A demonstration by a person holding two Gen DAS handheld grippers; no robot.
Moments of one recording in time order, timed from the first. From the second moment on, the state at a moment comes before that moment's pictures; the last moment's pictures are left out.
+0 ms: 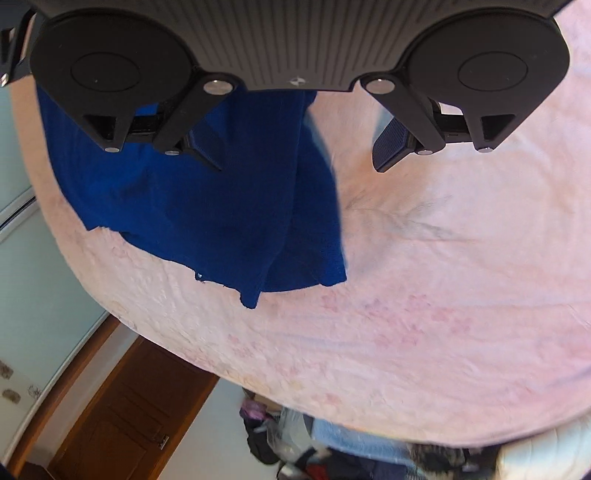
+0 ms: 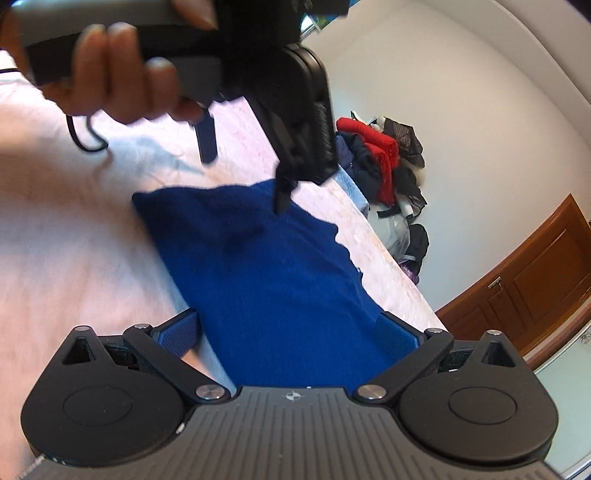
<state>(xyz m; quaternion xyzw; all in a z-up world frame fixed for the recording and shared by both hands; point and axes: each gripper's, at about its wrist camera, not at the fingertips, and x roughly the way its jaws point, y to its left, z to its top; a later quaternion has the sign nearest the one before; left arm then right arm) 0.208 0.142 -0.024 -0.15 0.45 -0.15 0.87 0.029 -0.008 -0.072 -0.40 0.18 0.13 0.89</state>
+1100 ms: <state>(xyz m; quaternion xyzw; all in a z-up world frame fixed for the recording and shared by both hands) 0.267 0.085 -0.022 -0.08 0.43 -0.15 0.88 0.067 0.029 -0.075 -0.35 0.18 0.18 0.90</state>
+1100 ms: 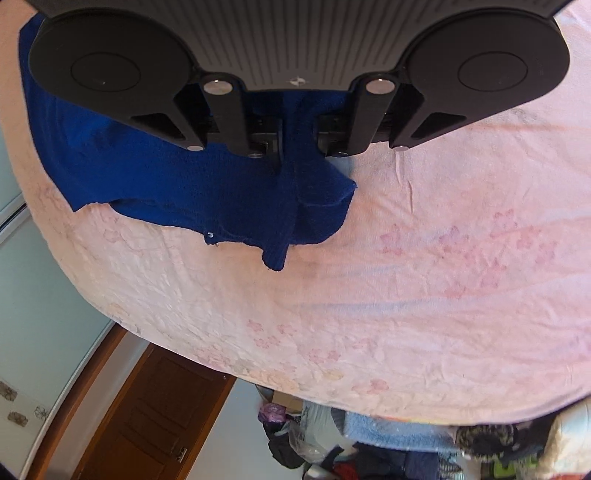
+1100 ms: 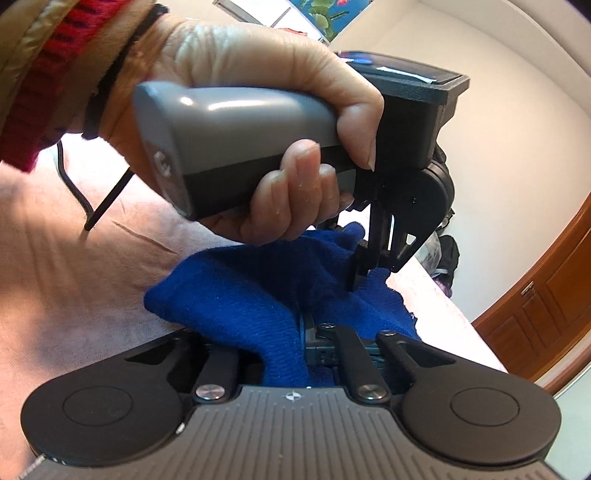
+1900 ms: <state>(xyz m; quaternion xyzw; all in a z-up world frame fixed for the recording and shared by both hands) 0.212 -0.022 0.073 0.00 0.35 -0.14 0.93 0.026 -0.137 -0.003 0.00 0.18 0.15 0.97</state>
